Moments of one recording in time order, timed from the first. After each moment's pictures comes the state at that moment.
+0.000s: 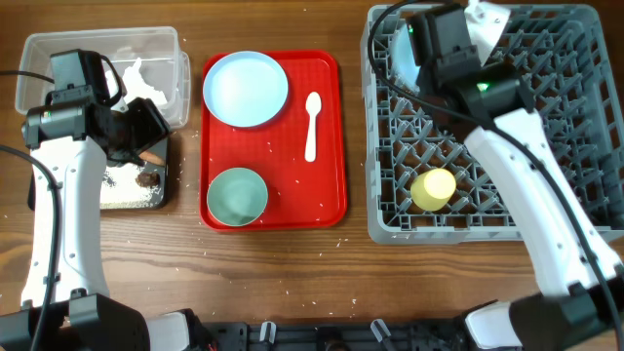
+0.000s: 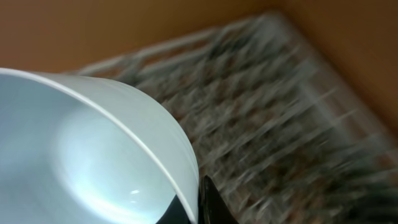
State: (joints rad) left arm 0.20 1.51 1.38 -1.05 0.13 -0.36; right arm 0.37 1.62 1.66 -0.97 0.76 0.55
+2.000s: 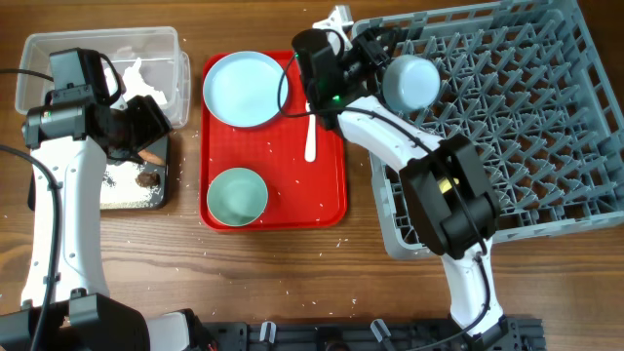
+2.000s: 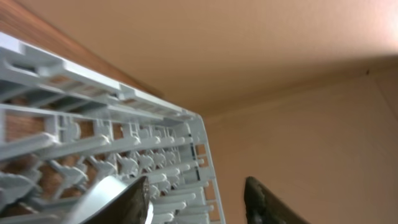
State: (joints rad) left arm 0.20 1.51 1.38 -1.02 0.13 -0.36; right arm 0.57 2.23 1.63 0.14 1.36 -0.77
